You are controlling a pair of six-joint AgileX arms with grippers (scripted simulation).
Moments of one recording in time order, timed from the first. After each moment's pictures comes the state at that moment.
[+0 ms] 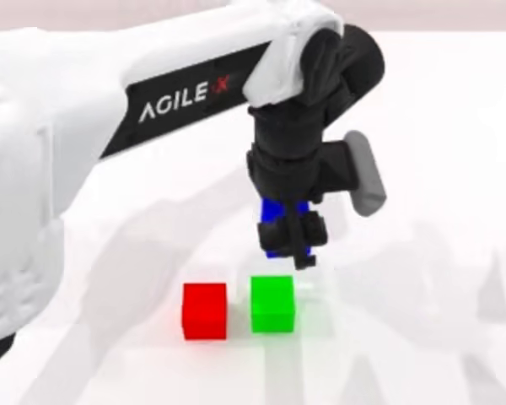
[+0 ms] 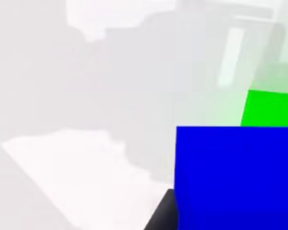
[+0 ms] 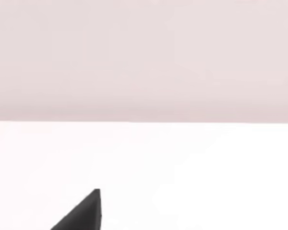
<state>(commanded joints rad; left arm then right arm) -0.78 2.21 1.90 -1.26 0.01 0.69 0.01 0.00 0.00 0.00 0.00 0.00</state>
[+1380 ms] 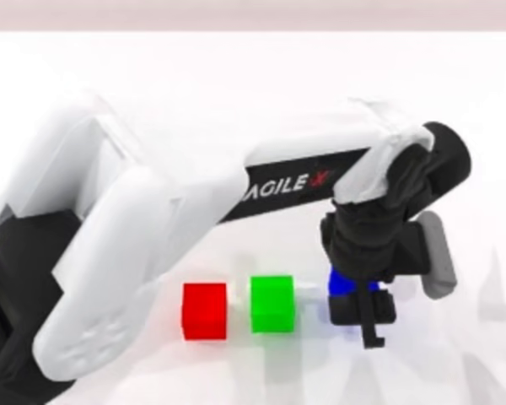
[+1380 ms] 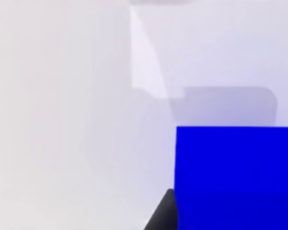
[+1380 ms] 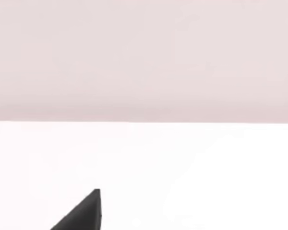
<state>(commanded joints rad) -0.96 2.33 1.86 -1.08 0.01 0.62 0.01 0.00 0.00 0.00 0.00 0.00</state>
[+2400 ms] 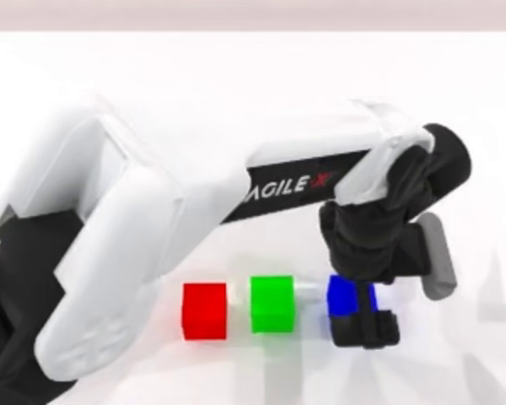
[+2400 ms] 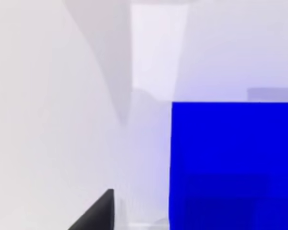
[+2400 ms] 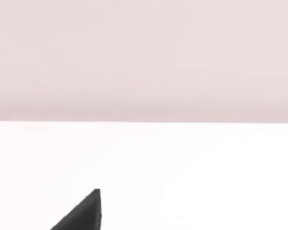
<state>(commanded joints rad) -0.96 2.33 1.86 -1.08 0.01 0.62 0.01 0.00 0.00 0.00 0.00 0.00</state>
